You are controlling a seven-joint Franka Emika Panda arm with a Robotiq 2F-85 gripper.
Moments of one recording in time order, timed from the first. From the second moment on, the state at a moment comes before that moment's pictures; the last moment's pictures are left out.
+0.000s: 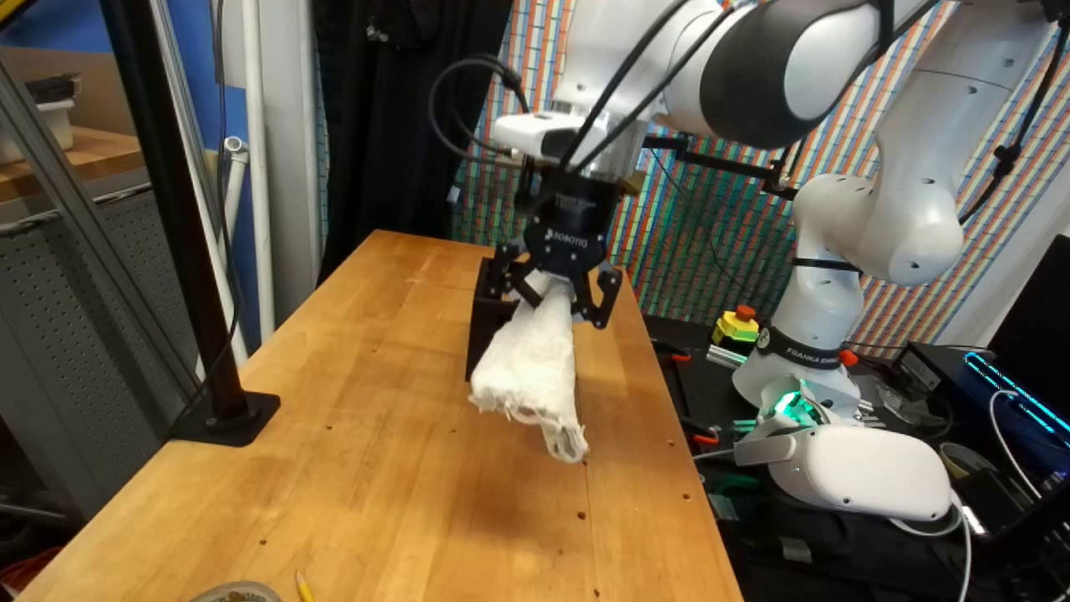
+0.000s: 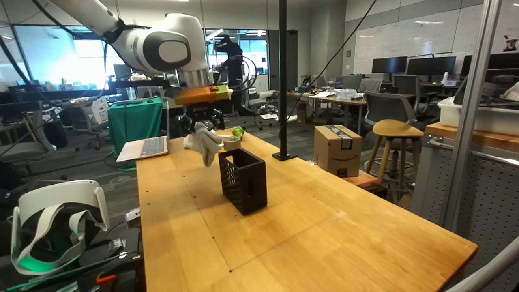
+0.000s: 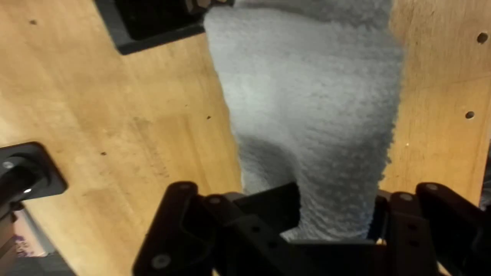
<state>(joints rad) 0.24 -0.11 0.32 -2.32 0.15 2.36 -1.01</state>
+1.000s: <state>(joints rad) 0.21 -0.25 0.14 -2.37 -0.08 2.45 -0.94</state>
